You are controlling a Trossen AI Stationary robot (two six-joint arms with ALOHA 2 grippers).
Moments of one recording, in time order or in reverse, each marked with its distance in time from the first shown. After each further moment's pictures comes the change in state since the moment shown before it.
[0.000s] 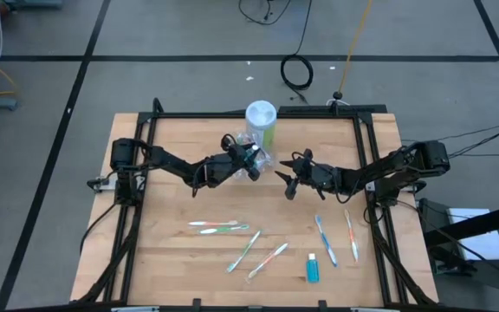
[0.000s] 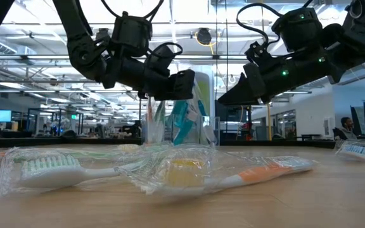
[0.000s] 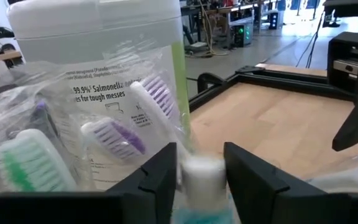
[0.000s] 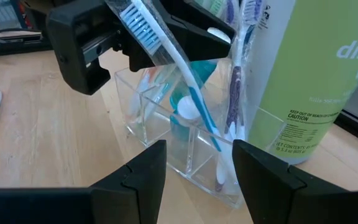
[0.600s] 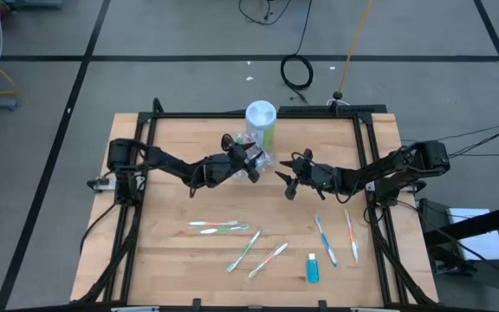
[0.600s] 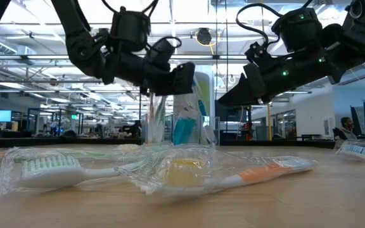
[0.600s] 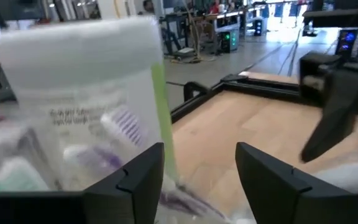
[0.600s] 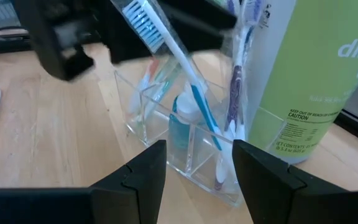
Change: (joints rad) left arm -0.018 -0.039 -0.001 -0.008 0.045 0.011; right arm 0.000 0.000 0.000 -0.009 -0.001 -0.003
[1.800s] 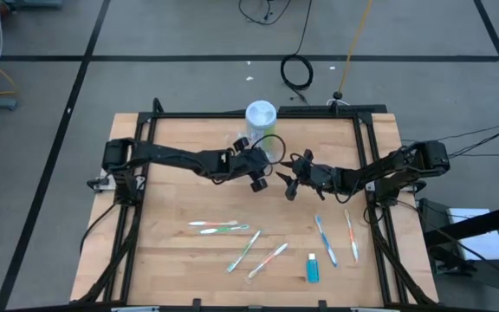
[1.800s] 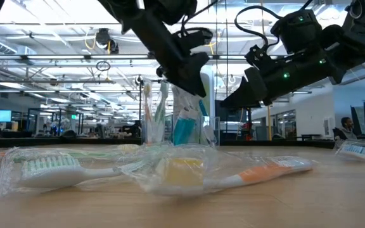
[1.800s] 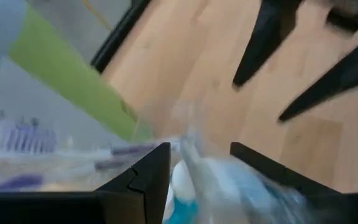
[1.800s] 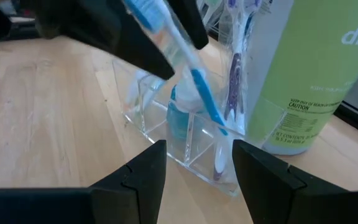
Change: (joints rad) left arm -0.035 -0.025 0.491 -1.166 0.127 -0.070; right arm -0.001 0.000 -0.001 -0.029 0.000 0.003
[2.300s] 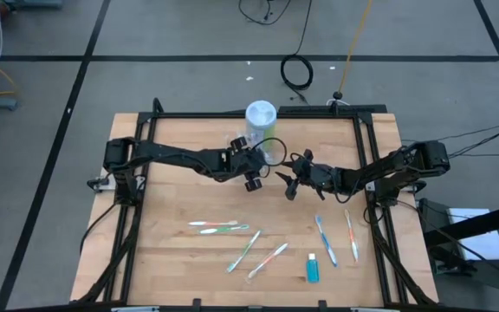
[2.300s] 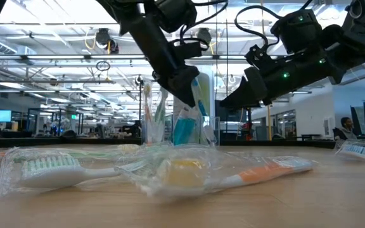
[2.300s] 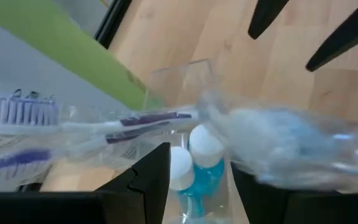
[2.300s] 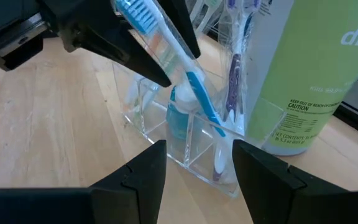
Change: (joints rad) left arm 0.017 0.005 0.001 -0.099 -0.020 0.072; right arm 0.000 0.000 0.000 0.003 0.000 0.000
